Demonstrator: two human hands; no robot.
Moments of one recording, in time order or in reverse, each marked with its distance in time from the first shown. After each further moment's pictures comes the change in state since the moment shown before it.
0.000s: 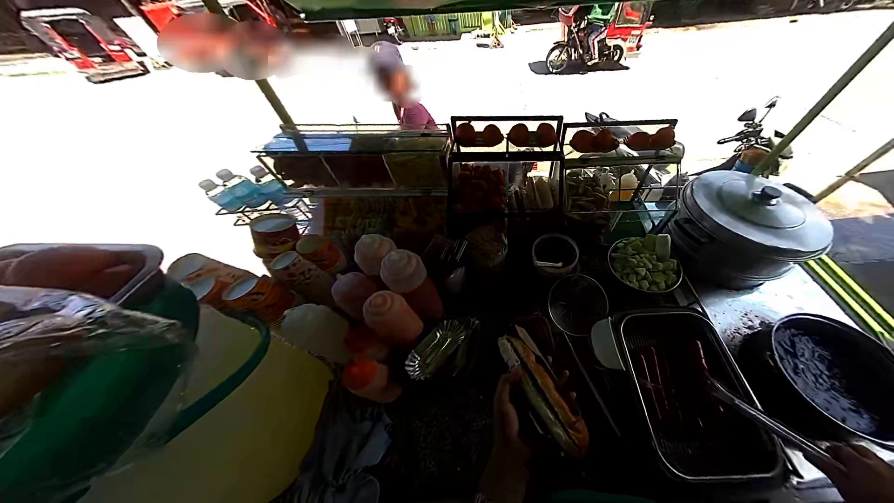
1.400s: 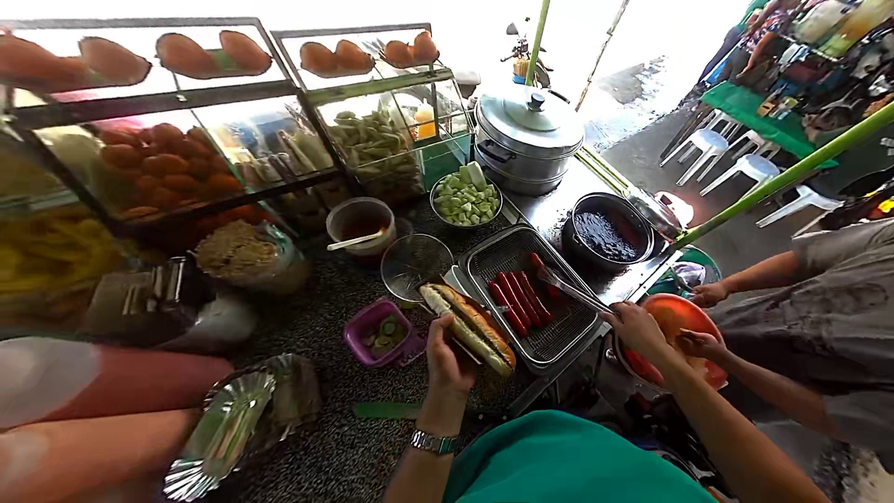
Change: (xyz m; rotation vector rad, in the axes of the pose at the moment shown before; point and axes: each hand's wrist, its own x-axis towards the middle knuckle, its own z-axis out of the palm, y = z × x) left_hand 0.041 -0.082 0.047 0.494 -0.083 -0.117; right_hand -0.028 -0.008 0.056 0.310 0.006 0.286
